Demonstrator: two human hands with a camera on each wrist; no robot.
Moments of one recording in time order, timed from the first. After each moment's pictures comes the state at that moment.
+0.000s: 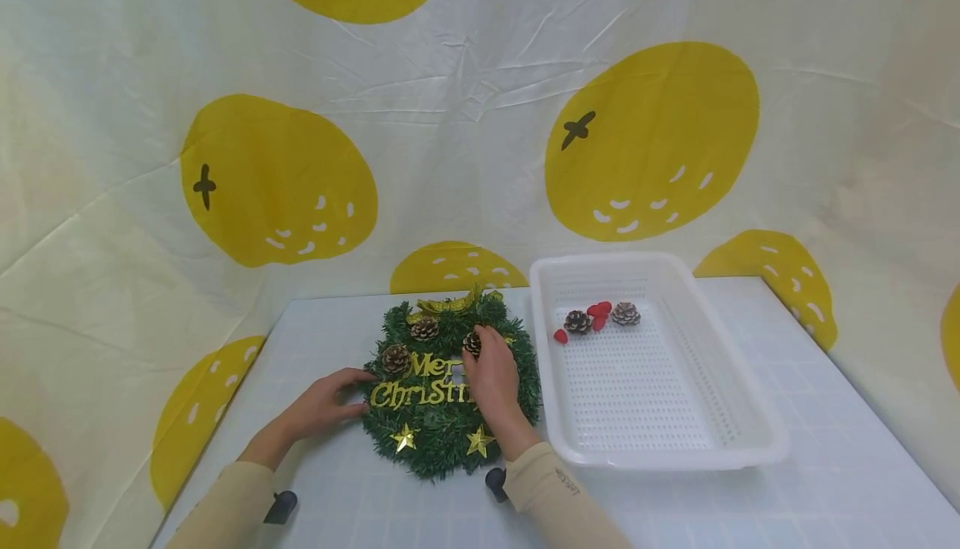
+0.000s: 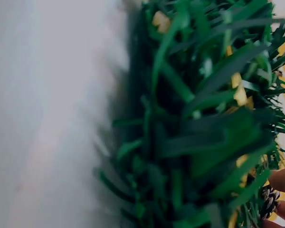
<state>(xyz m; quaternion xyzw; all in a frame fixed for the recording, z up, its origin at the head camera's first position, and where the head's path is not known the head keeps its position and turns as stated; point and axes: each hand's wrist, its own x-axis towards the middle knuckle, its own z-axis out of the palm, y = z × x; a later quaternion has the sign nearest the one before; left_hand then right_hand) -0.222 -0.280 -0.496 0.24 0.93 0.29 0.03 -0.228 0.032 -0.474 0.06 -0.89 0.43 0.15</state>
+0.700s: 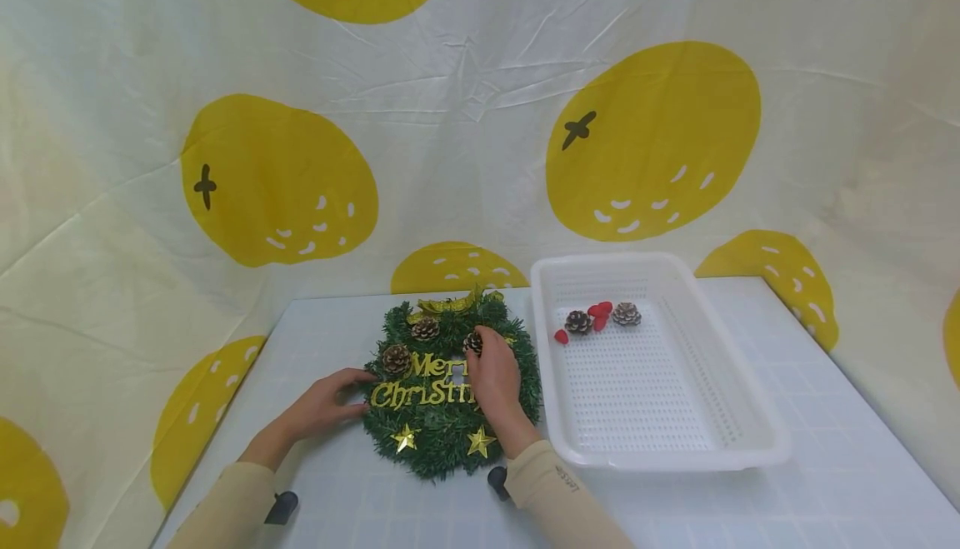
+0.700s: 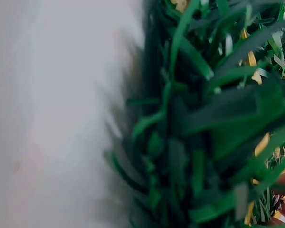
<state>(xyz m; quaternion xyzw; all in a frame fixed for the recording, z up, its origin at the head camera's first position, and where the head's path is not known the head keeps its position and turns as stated) -0.221 -0.279 -0.495 0.23 0.93 0.29 0.04 -0.231 0.033 -0.480 0.06 -0.89 0.43 0.16</state>
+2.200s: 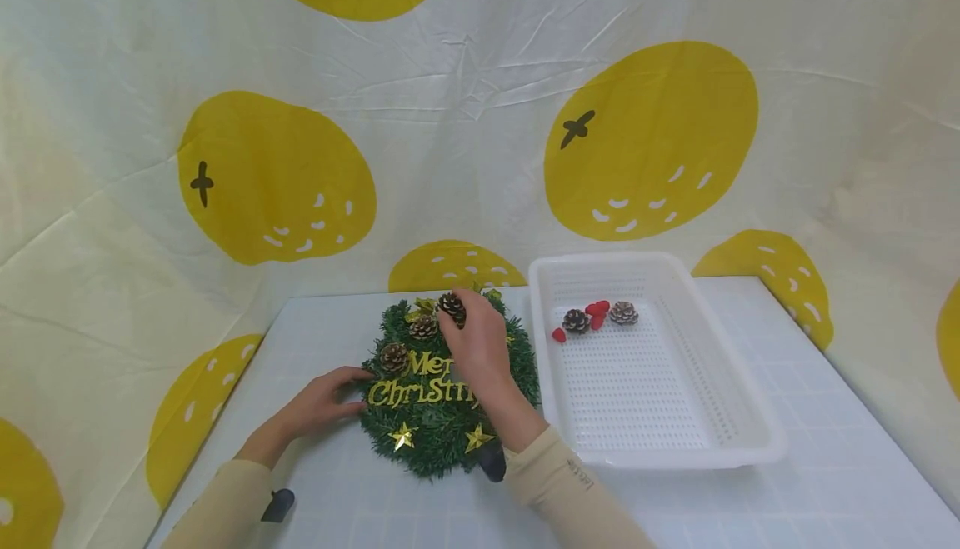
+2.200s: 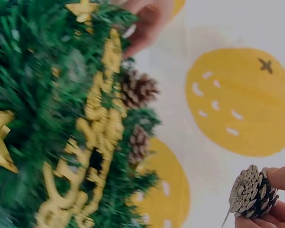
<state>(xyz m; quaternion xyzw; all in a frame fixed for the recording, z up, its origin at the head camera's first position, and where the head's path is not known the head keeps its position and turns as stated) -0.222 -0.281 -0.496 0.23 0.93 0.28 0.04 -0.214 0.029 -0.386 0.11 -0.86 0.46 0.19</state>
